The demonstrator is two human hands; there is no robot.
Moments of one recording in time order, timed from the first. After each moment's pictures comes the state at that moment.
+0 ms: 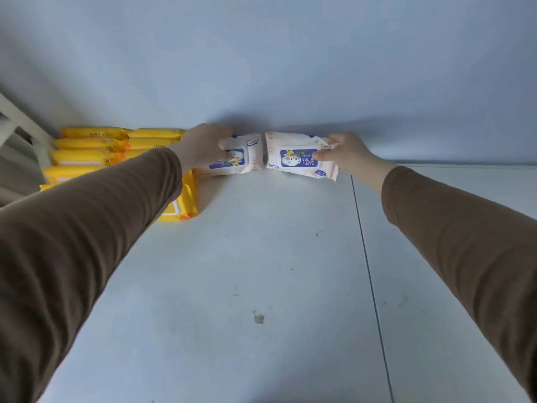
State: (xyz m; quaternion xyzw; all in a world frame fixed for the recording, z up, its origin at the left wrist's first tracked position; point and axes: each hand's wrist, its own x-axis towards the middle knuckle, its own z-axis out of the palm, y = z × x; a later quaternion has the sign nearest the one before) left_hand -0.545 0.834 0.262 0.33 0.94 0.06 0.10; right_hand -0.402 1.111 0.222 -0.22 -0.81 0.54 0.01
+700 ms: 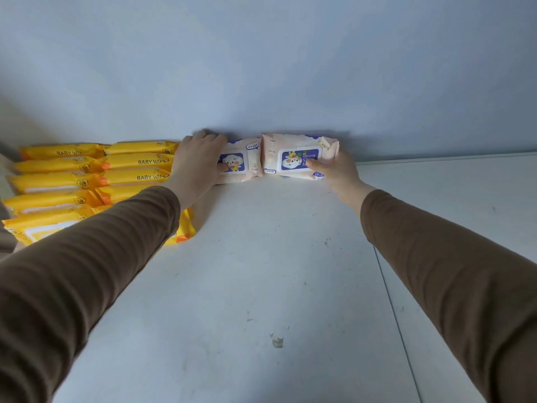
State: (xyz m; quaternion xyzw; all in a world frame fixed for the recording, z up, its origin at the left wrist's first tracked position) left_hand -0.568 0.831 0.215 0.41 0.91 0.02 -0.08; right_hand -0.413 1.086 0.165 -0.35 -0.73 0.57 0.15
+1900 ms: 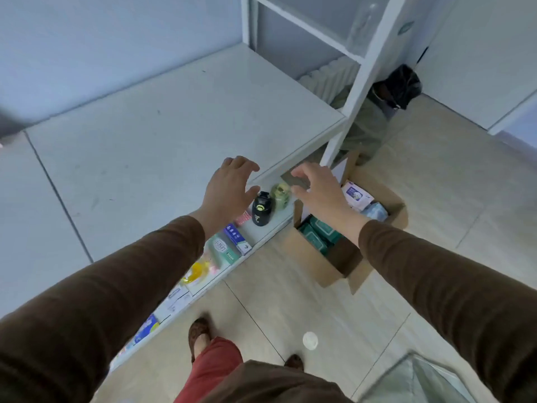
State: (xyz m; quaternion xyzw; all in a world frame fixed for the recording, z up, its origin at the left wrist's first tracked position) left_hand 0.088 1.109 0.184 0.68 0.70 0.21 0.07; right_hand 0.304 1.183 0.185 -0.48 -0.83 0.24 0.17
